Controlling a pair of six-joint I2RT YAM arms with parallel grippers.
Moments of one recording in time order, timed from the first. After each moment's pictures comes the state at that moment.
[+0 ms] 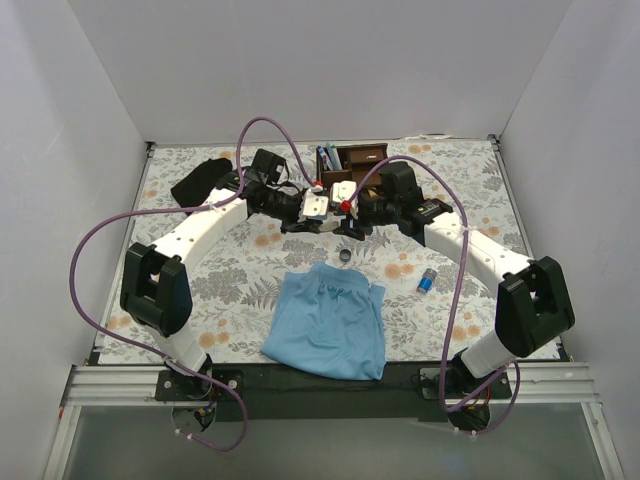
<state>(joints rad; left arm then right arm) -0.48 1.70 1.45 -0.72 0.85 1.16 0.56 1.53 1.15 -0.22 -0.72 -0.76</state>
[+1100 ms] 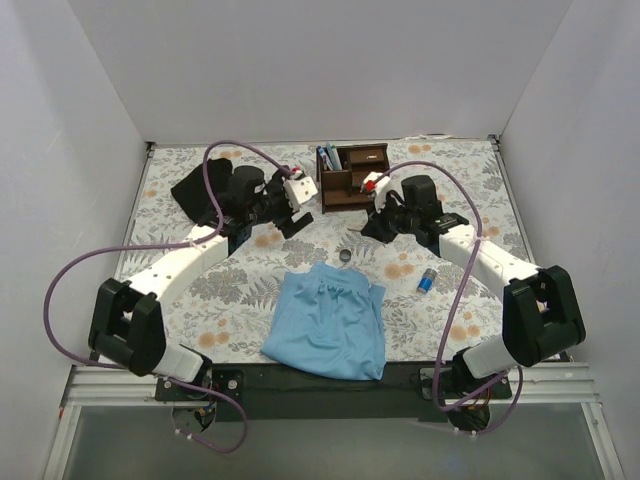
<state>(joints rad) -0.47 1.46 1.09 -0.10 0.46 0.63 0.45 1.46 0.99 -0.16 -0.50 -0.33</state>
